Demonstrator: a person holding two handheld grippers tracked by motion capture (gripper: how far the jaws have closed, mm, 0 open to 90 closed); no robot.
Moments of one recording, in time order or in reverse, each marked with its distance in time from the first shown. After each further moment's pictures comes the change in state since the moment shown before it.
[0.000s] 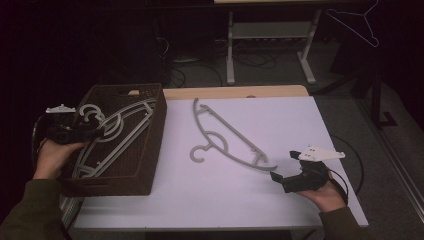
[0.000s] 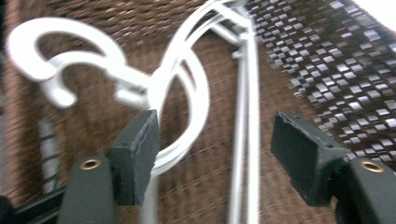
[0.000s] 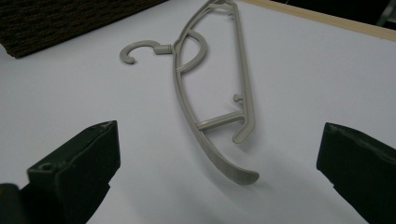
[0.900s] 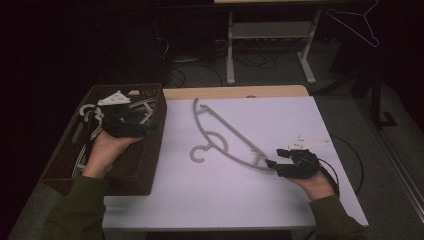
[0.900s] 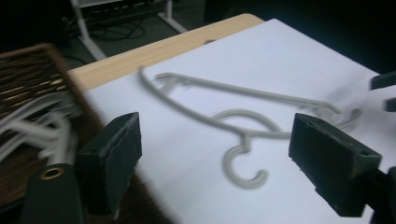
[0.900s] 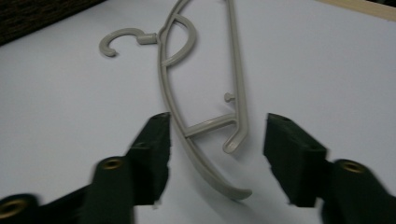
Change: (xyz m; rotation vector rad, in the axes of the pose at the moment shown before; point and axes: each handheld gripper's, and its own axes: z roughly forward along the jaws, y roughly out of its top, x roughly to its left) left arm -0.160 0.056 0.028 -0.153 -0.266 0.168; right arm -0.008 0.019 0.025 0.099 -0.028 0.023
